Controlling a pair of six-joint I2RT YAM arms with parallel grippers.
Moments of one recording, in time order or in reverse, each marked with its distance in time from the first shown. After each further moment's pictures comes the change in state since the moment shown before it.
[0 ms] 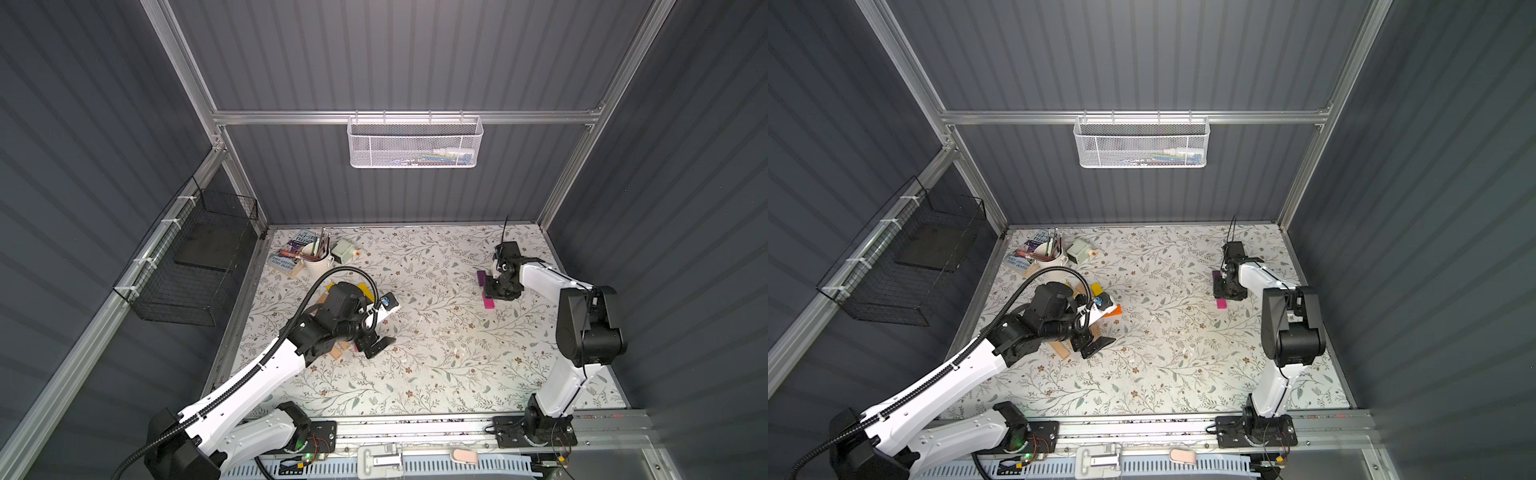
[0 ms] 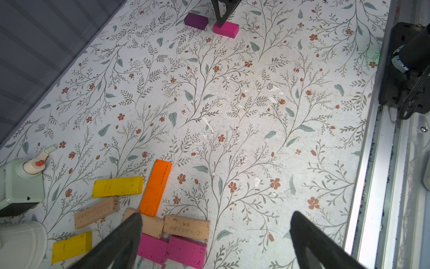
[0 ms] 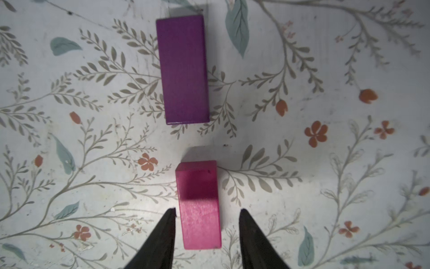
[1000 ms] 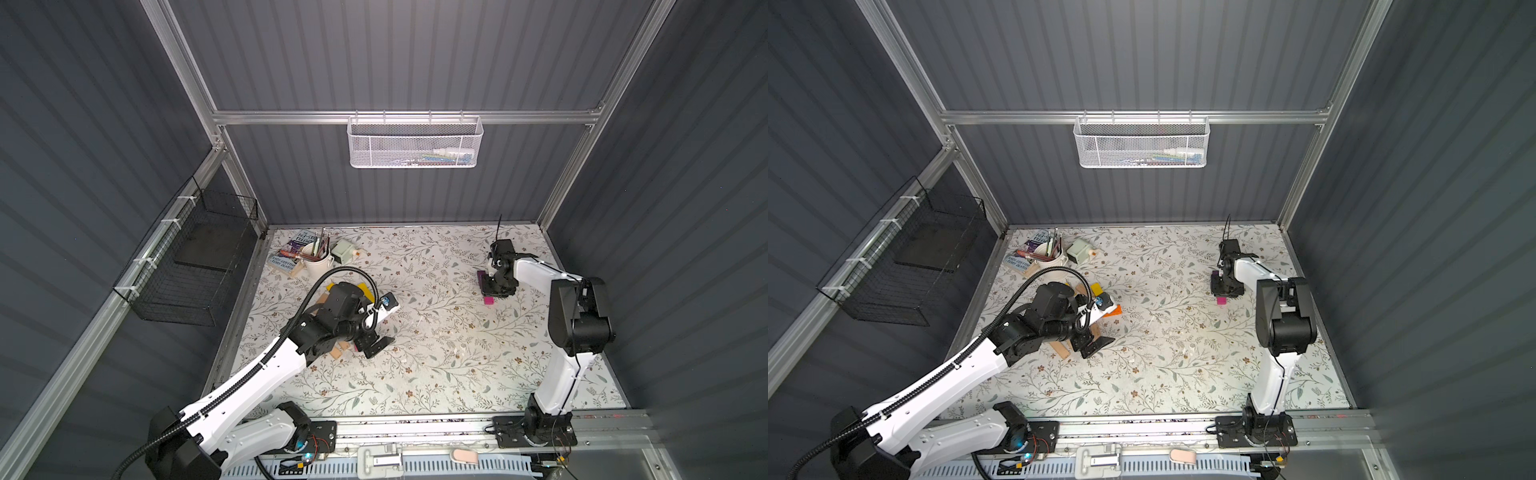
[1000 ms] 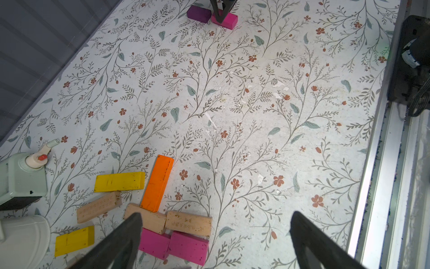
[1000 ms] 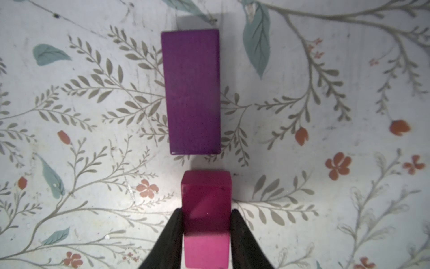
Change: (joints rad) left arm 0.000 0.008 0.000 -0.007 -0.023 0.000; right arm 0.011 0.098 0.093 -0.021 -0.002 -0.024
